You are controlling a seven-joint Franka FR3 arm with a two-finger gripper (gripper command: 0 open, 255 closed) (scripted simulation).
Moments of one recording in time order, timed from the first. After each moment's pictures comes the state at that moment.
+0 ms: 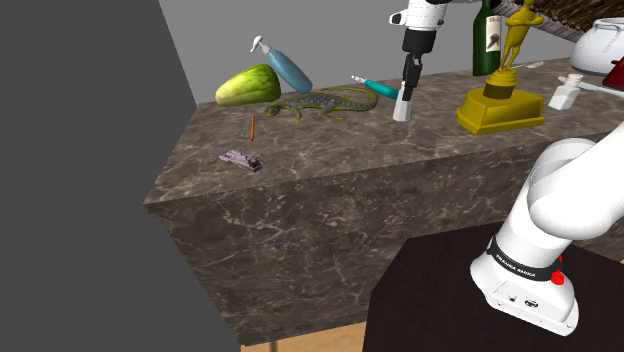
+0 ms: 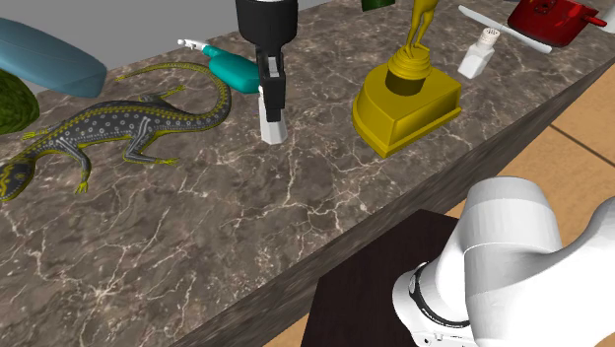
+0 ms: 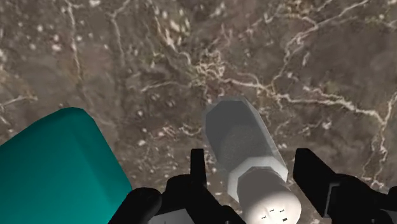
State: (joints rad) arm 0.01 -0.52 -0.31 -2.25 -0.06 1.78 -0.74
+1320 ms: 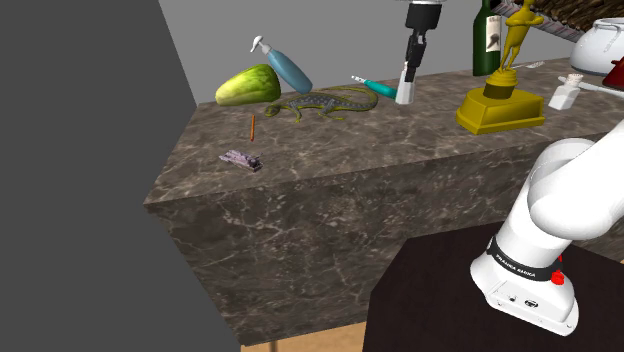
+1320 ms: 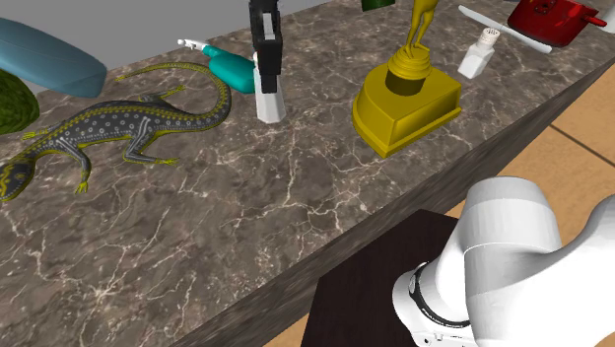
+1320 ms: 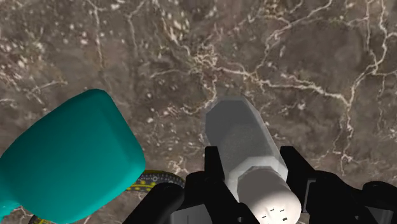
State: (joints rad) arm 0.01 -0.50 -0.30 -2.10 -0.05 1.65 -0.74
